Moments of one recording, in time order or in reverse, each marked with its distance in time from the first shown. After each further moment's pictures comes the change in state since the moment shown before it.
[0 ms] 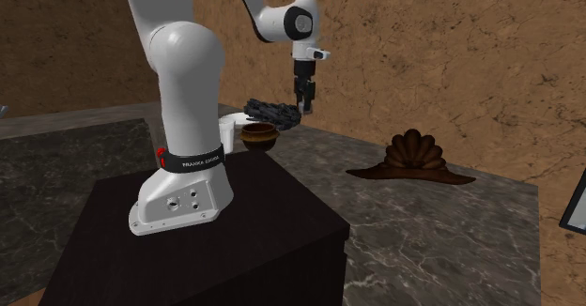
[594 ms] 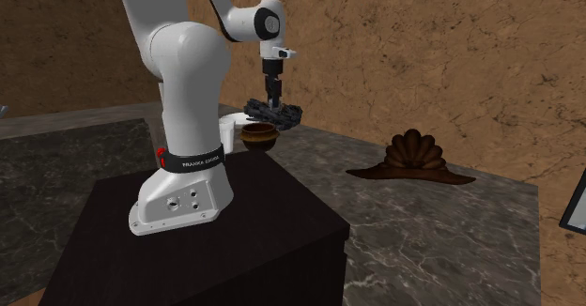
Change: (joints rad) arm 0.133 -0.083 0.157 -0.061 0.078 0.001 0.225
